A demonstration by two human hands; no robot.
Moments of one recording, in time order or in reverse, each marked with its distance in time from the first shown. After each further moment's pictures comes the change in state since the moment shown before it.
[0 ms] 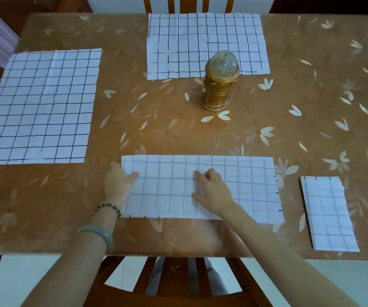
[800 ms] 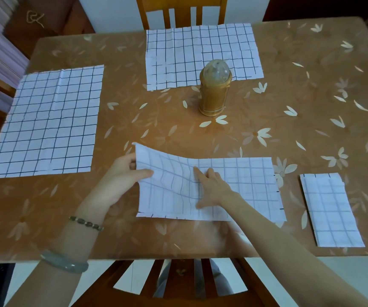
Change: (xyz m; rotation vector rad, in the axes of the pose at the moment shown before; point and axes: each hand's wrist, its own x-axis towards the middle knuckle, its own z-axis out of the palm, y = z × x) left_hand -0.074 0.074 -0.090 -0.448 -0.470 0.272; right_hand 0.016 -0.002 -0.017 -0.037 -0.301 0.067
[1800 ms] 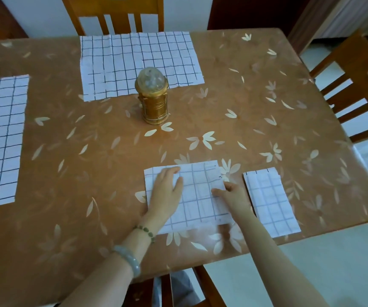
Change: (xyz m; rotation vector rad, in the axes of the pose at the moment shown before) left_hand 0.051 -0.019 0.221 0.283 -0.011 0.369; right_hand -0.090 0.133 -0.015 1.139 0.488 0.521
